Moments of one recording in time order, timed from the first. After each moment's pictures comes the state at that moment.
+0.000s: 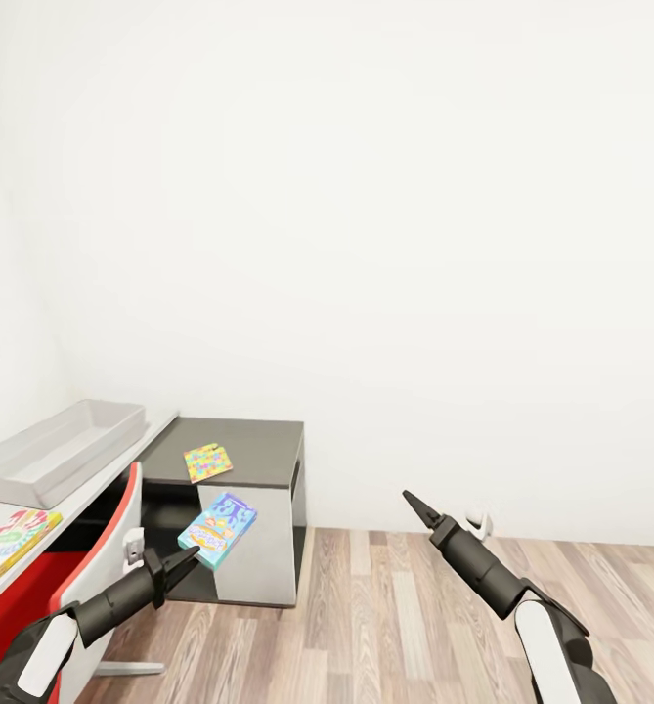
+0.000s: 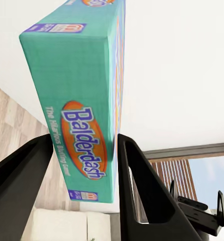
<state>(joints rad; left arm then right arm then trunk) -0.38 0.20 0.36 -0.73 0.68 0.86 -0.90 -0.18 0.08 -0.24 -1.41 -0.68 0.57 0.57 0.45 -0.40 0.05</state>
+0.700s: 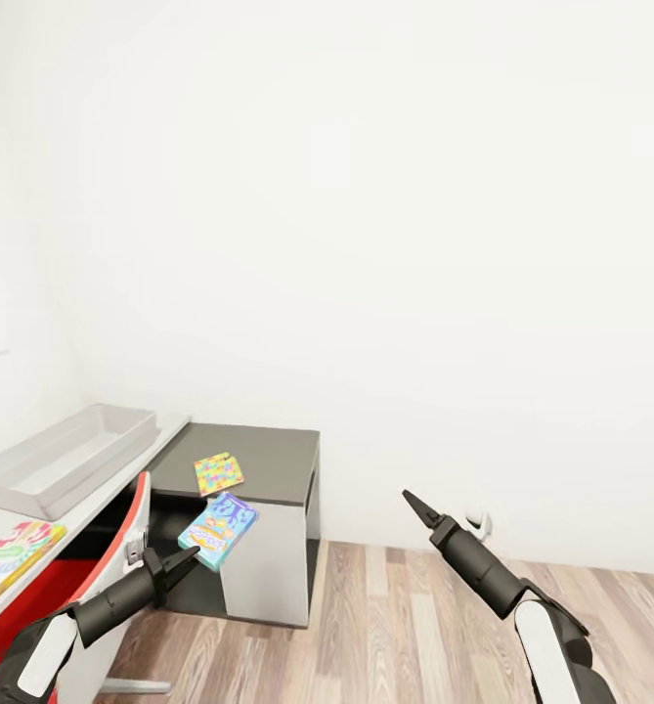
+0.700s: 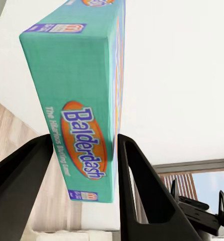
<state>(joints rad) -0.38 0.20 0.36 -0.73 0.68 0.86 -0.90 -0.18 0.08 -0.24 -1.41 -0.68 0.57 0.57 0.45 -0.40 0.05</state>
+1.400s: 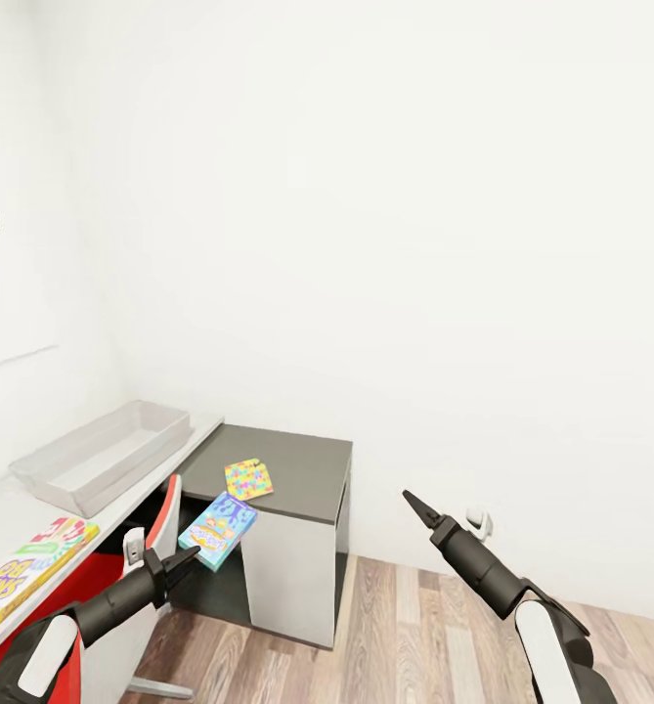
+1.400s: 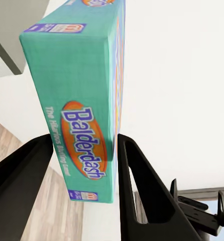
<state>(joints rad) -0.38 0.20 0.36 -0.73 0.68 0.86 -0.90 -0.18 0.08 -0.24 -1.41 -0.68 0.57 0.57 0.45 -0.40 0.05</state>
